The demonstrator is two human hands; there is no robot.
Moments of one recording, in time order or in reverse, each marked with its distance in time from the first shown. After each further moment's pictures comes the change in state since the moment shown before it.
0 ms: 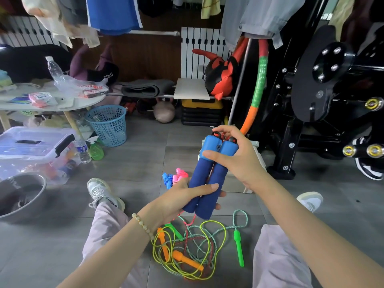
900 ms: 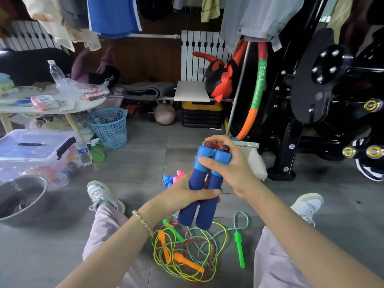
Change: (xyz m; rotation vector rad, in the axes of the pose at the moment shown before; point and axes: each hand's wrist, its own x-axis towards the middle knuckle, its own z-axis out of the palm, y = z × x) left_hand 0.002 0.003 -0.007 0.138 -0.007 0.088; right_hand -0.011 0.010 0.016 0.226 -0.044 0.103
